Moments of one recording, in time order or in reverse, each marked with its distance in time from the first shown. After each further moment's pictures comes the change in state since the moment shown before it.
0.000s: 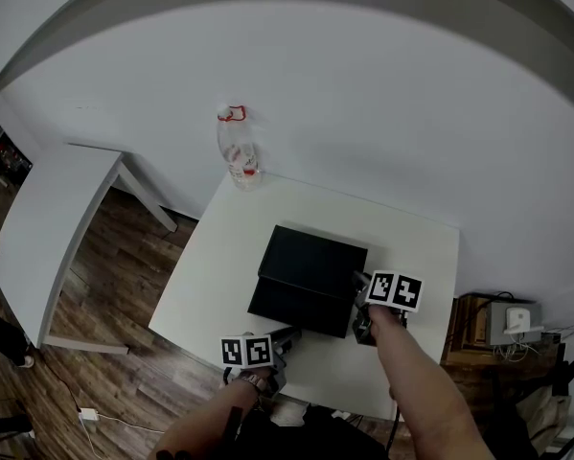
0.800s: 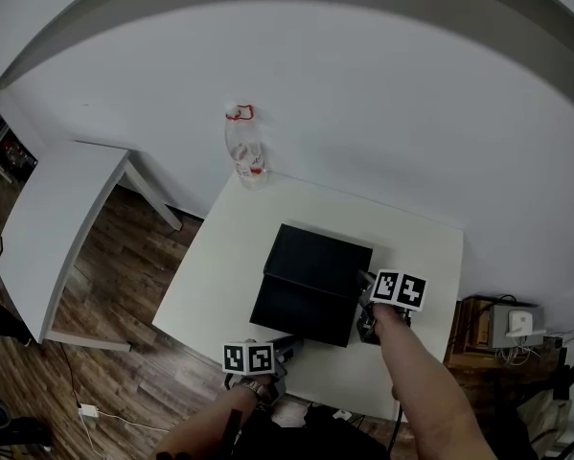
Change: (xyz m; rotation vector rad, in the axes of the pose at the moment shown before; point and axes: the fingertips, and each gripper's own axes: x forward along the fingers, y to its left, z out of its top) left arm -0.012 0.003 -0.023 0.001 0.030 0.007; right arm 0.000 0.000 0.001 -0.006 -0.003 -0.001
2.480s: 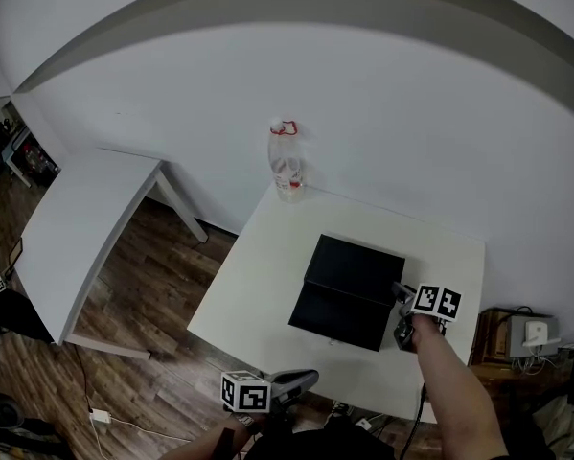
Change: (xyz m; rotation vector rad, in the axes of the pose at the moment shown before) left arm -0.107 -0.059 -0.027 0.088 -0.046 -0.328; right arm -0.011 -0.009 -0.008 0.026 -0.061 0.047
